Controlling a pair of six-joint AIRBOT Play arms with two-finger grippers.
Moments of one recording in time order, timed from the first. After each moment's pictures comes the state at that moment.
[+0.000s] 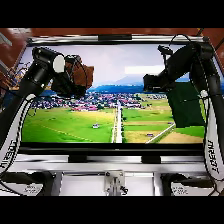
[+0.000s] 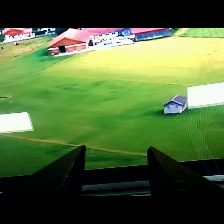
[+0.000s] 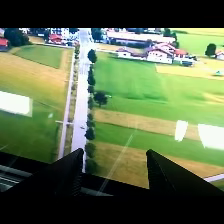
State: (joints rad) left arm -0.46 -1.59 1.78 1.66 -1.62 -1.81; right arm 0.17 -1.50 1.69 1.83 -1.50 -1.46
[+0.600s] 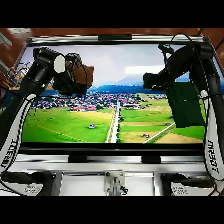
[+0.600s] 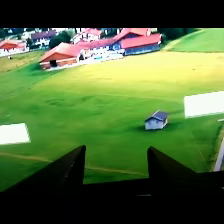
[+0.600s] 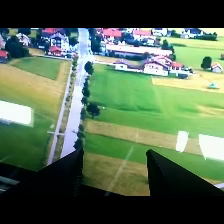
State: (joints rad) left arm -0.46 -1.60 1.78 1.66 -1.54 -1.81; right arm 0.17 -1.50 1.69 1.83 -1.44 -1.46
